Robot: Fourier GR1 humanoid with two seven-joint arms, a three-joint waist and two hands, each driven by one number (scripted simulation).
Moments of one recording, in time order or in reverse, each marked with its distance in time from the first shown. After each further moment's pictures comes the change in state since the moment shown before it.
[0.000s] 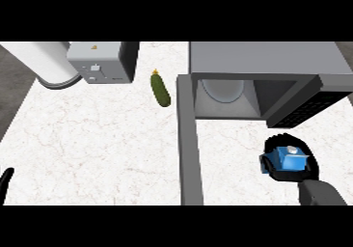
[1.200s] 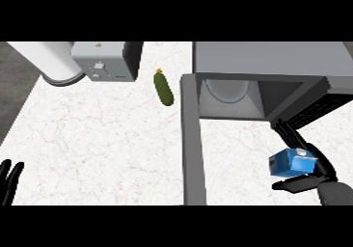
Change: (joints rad) left arm -0.028 -0.007 -0.048 -0.001 -0.034 0.021 0.007; right arm 0.001 -0.084 -0.032 0.036 0.332 0.006 -0.122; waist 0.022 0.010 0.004
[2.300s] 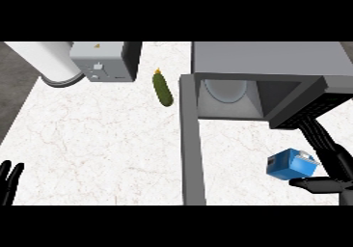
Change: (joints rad) left arm 0.012 -0.005 -0.020 -0.029 -0.010 0.014 0.016; right arm 0.136 0.021 -0.228 -0.319 0.017 0.093 0.157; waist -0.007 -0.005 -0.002
